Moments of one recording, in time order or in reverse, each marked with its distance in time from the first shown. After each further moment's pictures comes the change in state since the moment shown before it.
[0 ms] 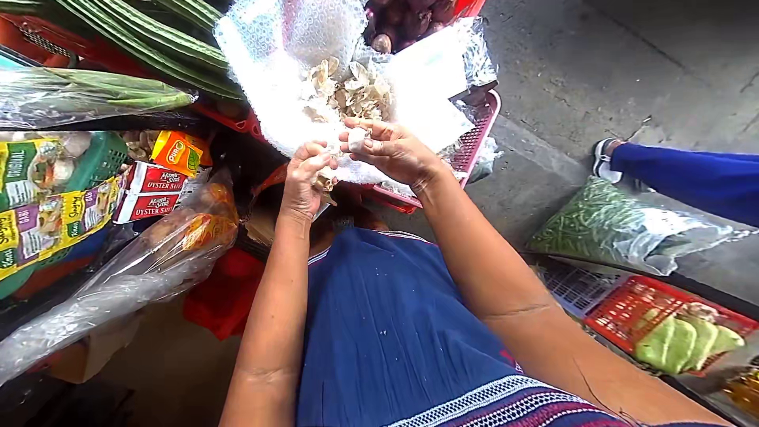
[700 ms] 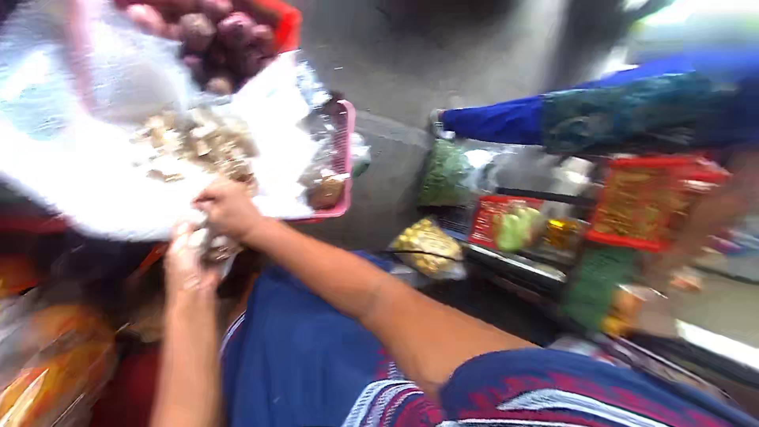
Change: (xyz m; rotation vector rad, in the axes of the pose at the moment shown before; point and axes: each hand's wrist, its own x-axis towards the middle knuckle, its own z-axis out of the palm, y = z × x) left_hand 0.001 -0.036 0.023 0.055 0.211 -0.281; right_hand 0.038 0.068 0.022 -1.032 0.581 -0.461
